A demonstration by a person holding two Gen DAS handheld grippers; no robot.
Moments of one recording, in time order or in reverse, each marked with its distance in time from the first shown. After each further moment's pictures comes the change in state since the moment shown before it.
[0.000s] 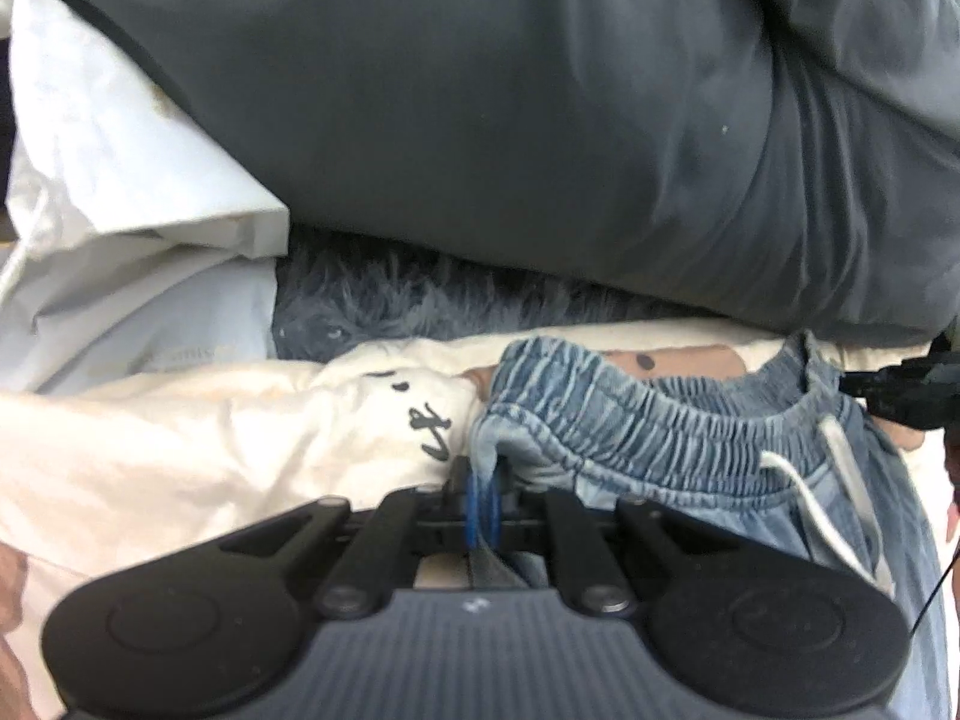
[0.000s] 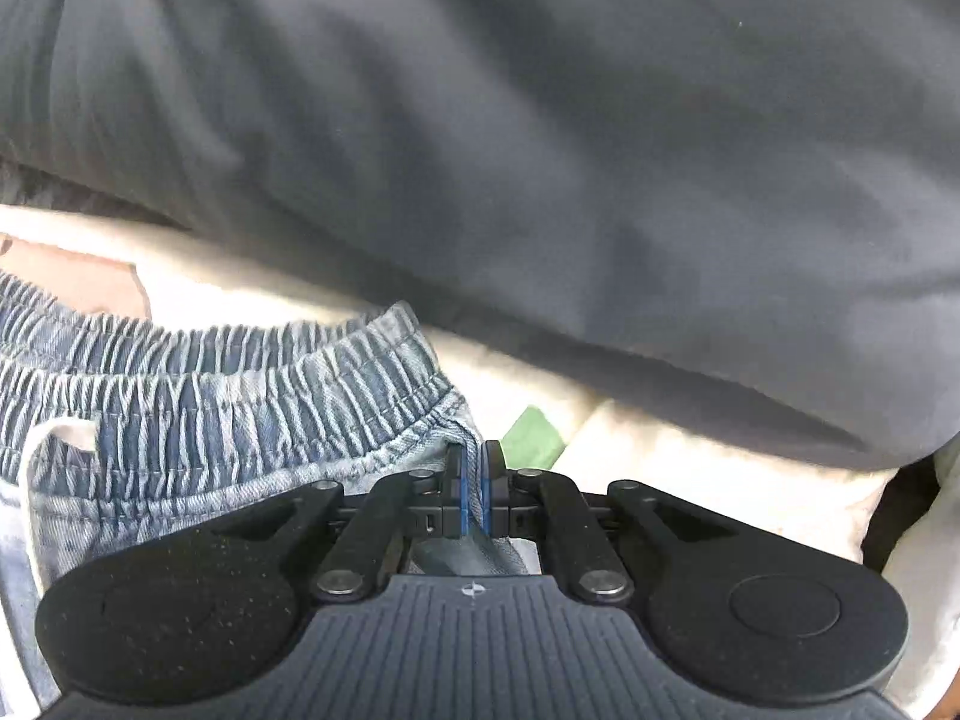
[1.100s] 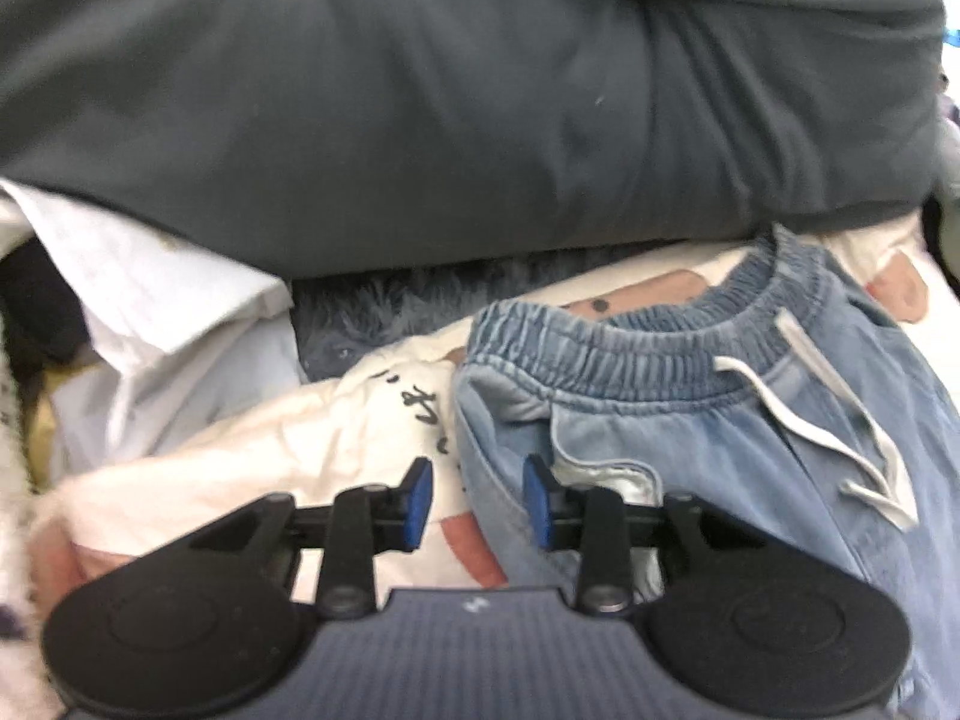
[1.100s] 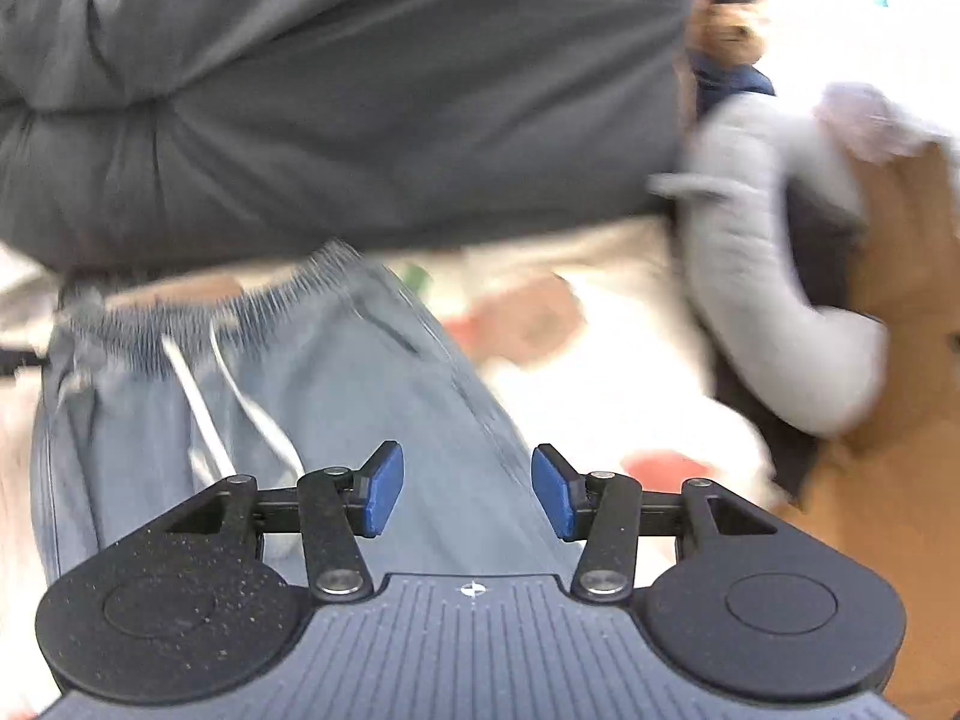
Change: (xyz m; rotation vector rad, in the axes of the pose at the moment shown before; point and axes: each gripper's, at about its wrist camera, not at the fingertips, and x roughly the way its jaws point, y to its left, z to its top) left arm -0.065 -0.052 0.010 0.272 0.124 0.132; right arm -0.250 -0.093 -0.155 0.352 0.051 0.098
